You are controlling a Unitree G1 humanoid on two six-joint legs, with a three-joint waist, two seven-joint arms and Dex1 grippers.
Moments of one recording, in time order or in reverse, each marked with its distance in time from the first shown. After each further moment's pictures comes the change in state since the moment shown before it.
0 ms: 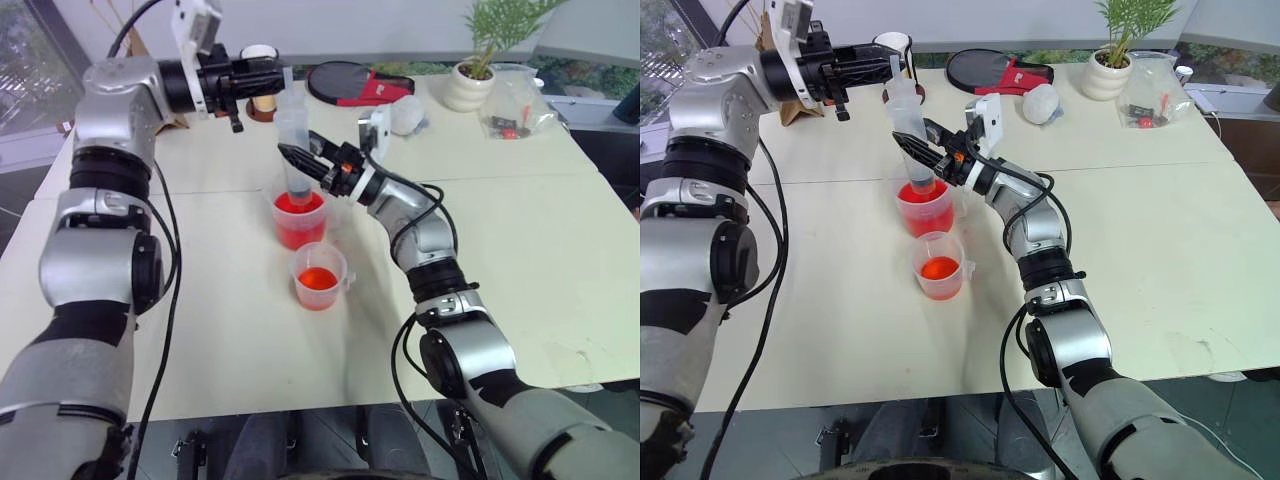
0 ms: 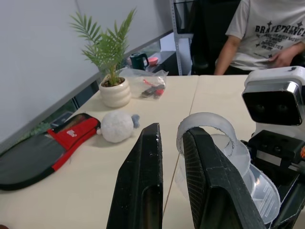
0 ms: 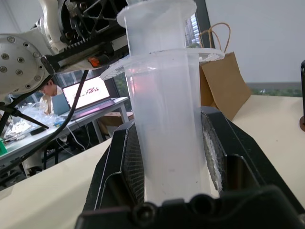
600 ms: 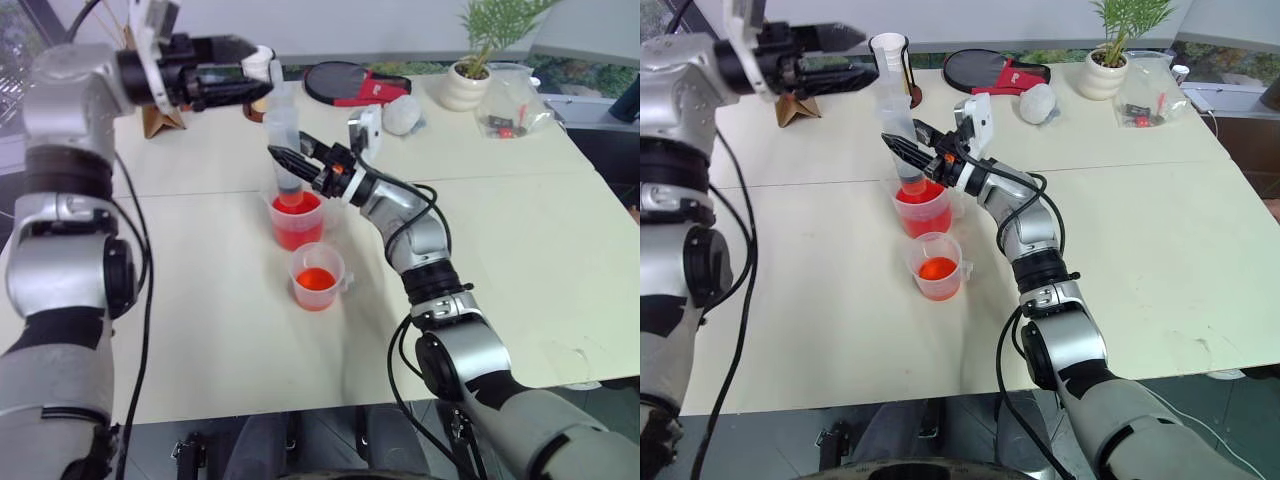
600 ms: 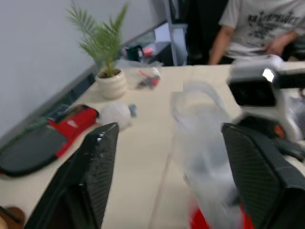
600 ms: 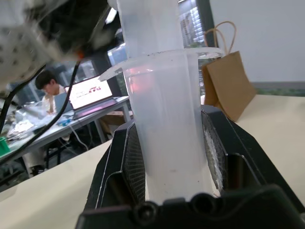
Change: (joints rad) left arm 0.155 0.156 0.009 -0.201 -0.025 0.180 -0.119; right arm 0.003 0.003 0.007 -0.057 0.006 0.047 -0.038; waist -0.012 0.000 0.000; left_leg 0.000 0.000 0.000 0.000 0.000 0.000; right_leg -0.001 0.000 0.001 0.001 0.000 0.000
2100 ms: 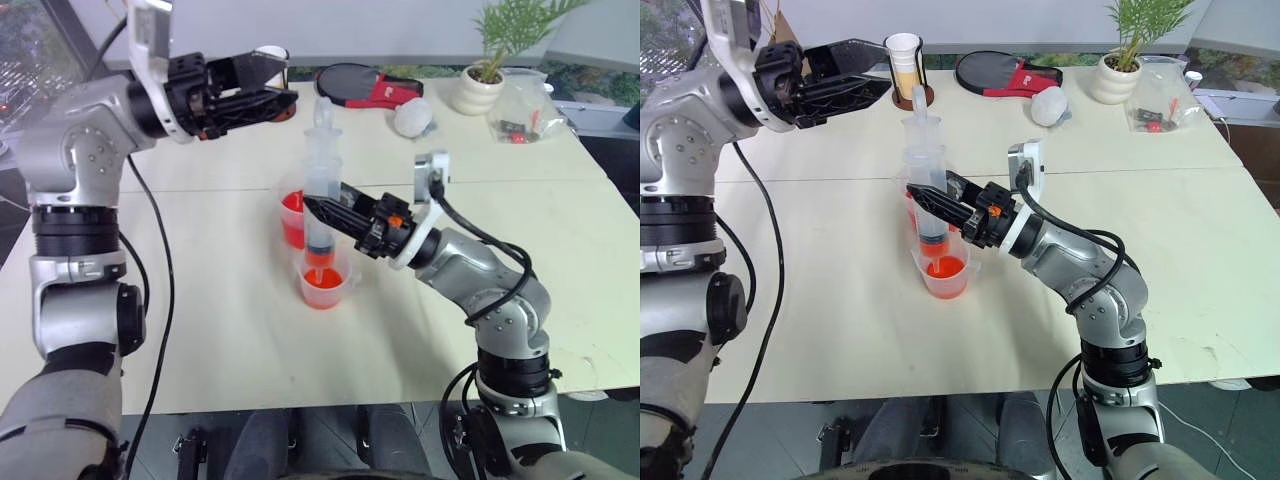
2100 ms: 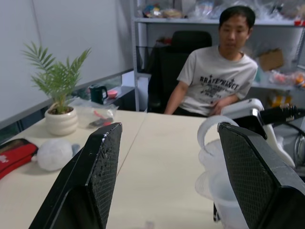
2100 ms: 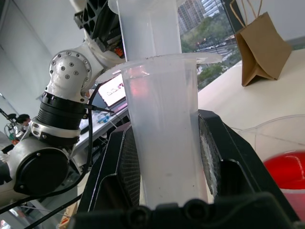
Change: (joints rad) left arm 0.147 -0.111 0.089 -0.494 -0.332 0.365 0.154; right arm 0.457 -0.204 0.004 -0.958 0.498 0.671 -0.324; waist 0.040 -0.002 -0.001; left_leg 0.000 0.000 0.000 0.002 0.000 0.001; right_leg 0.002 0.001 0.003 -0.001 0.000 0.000
